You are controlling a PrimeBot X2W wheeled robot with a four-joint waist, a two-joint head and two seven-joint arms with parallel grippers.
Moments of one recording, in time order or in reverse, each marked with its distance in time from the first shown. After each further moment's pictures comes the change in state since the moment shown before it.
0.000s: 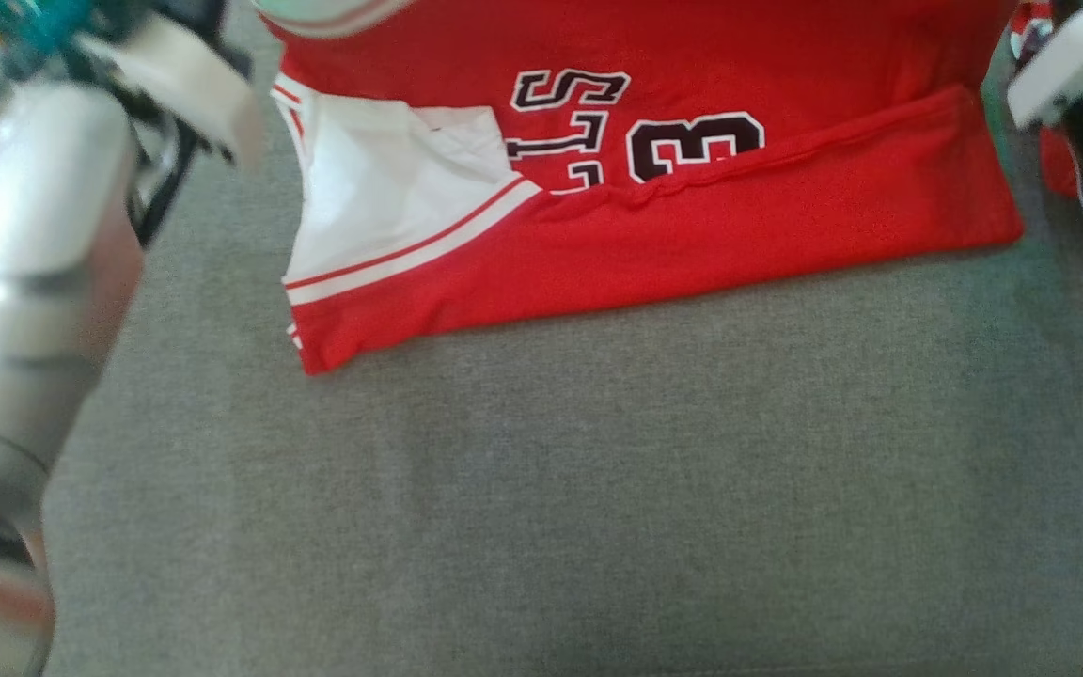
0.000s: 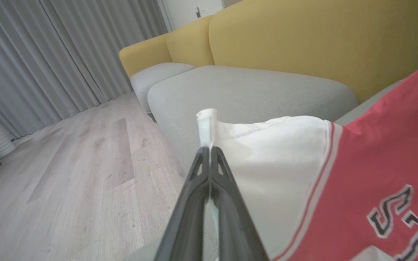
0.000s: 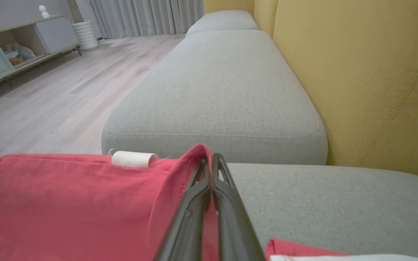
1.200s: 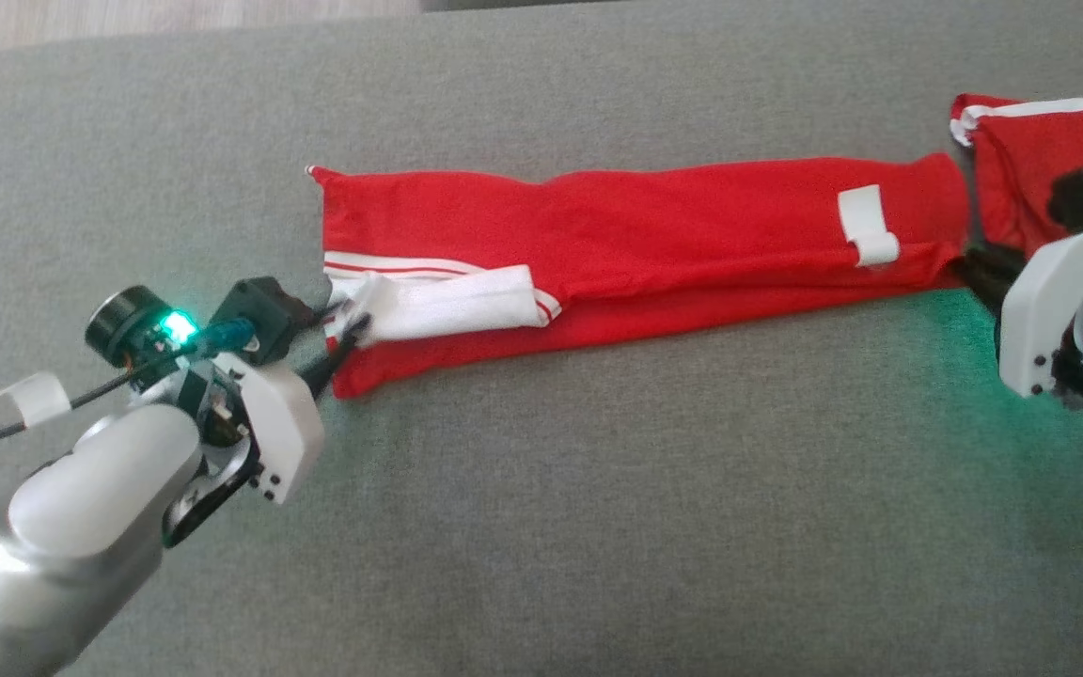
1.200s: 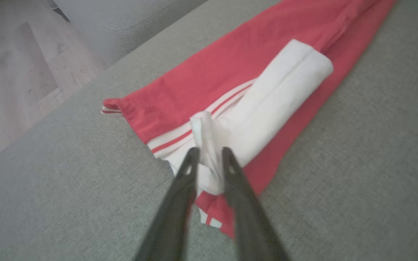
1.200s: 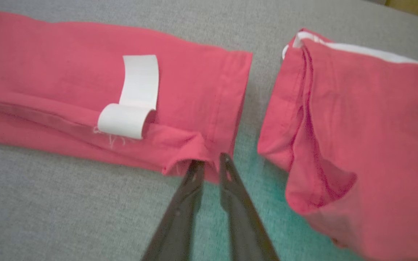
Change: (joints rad) left arm 0.417 0.269 -0.302 -0.512 -0.173 0.050 0.401; right arm 0.288 -0.284 0.447 -0.245 0.322 0.000 0.402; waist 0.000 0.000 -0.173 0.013
